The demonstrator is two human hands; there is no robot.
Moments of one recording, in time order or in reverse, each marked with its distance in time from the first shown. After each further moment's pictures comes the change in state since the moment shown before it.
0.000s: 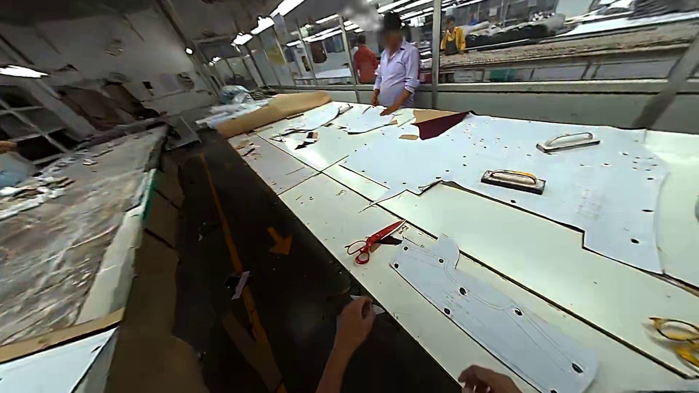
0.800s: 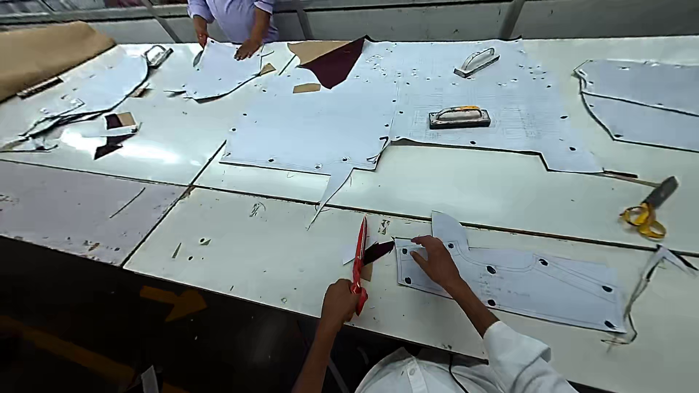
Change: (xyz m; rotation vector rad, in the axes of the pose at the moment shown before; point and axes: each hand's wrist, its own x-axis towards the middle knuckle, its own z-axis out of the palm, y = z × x) left_hand 0.273 -0.054 -0.064 0.229 -0.636 -0.070; right_hand 0.353 0.013 0.018 -0.354 0.695 0.289
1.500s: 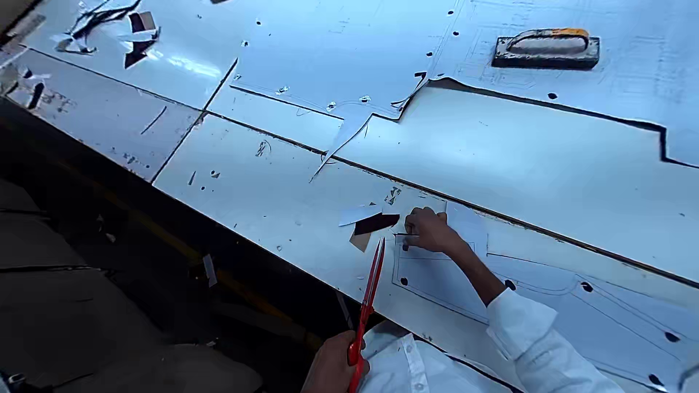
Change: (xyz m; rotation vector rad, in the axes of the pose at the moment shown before) left_hand -0.143 -0.010 0.091 -0.119 -0.183 -0.114; right_hand 0.077 -0.015 -0.019 -0.097 -0.804 -0.050
